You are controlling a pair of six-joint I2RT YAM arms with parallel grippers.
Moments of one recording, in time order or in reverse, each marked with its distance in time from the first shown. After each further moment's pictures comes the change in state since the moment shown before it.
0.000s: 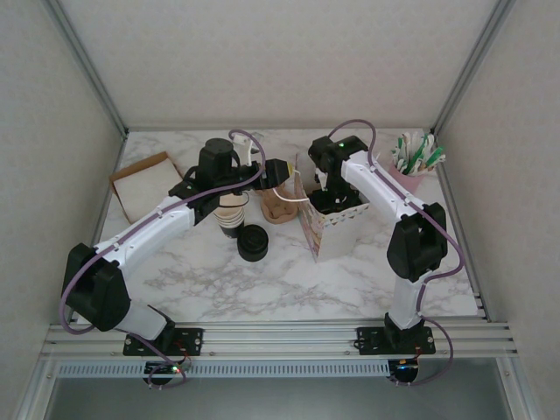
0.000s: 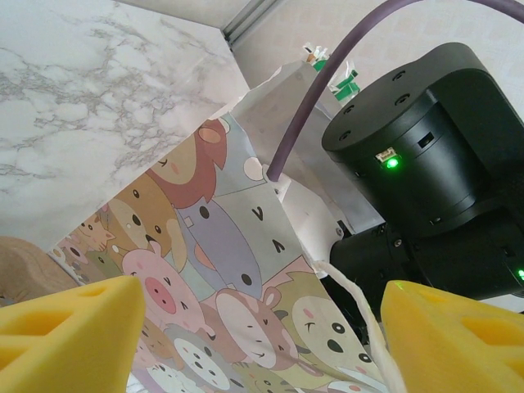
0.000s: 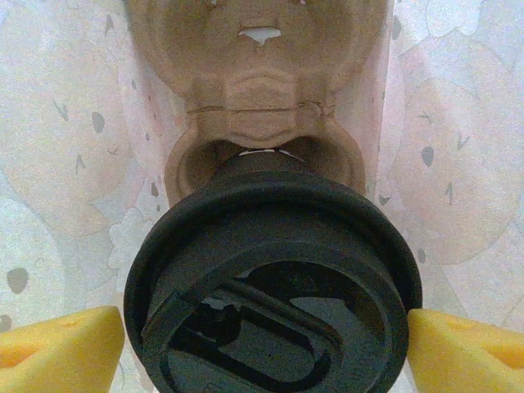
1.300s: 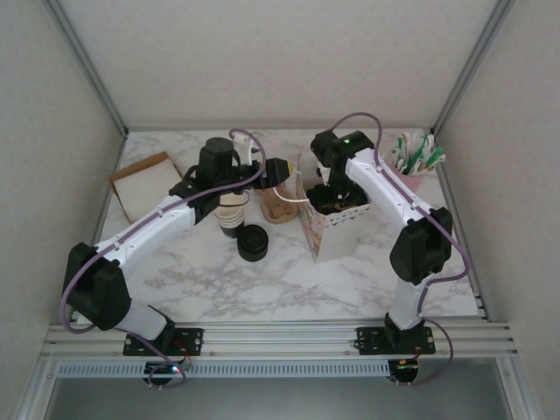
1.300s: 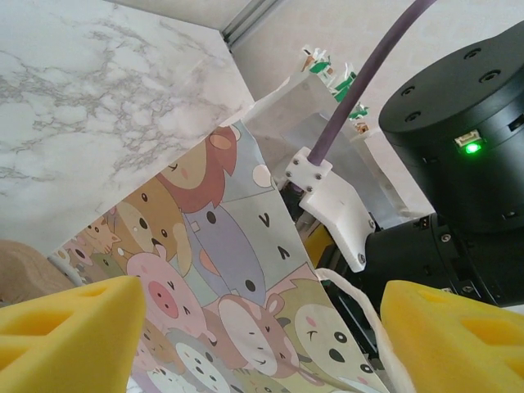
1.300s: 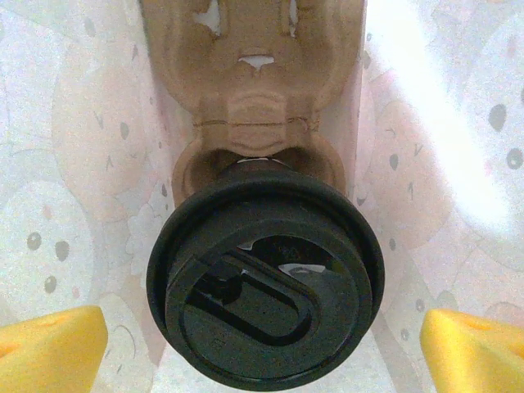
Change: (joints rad) left arm 0.000 0.008 0.010 -0.001 0.000 0.000; right arm 0.000 -0.032 0.051 -0.028 0.023 0.004
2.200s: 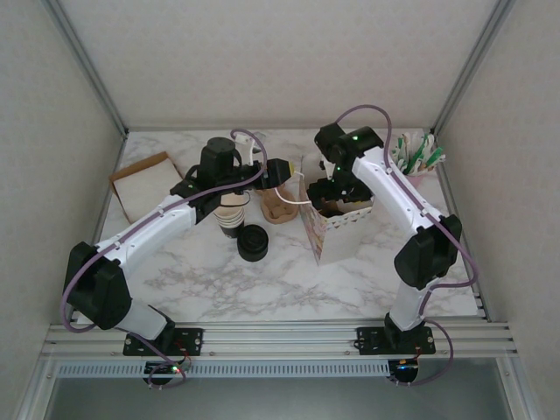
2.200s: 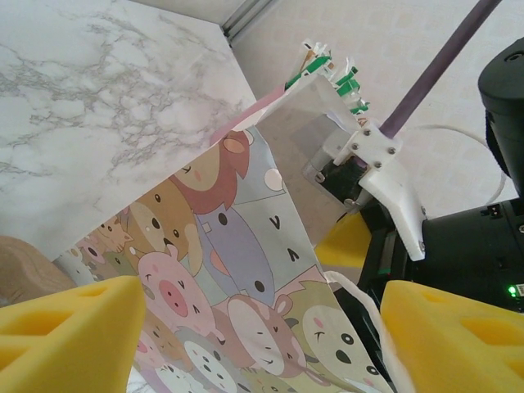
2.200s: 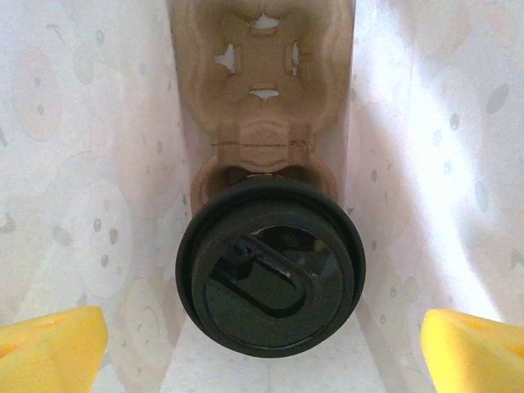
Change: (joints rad) left arm -0.006 0.003 0.008 -0.014 0.000 0.000; right arm 0.000 -0.045 0.057 -0.031 0.019 0.003
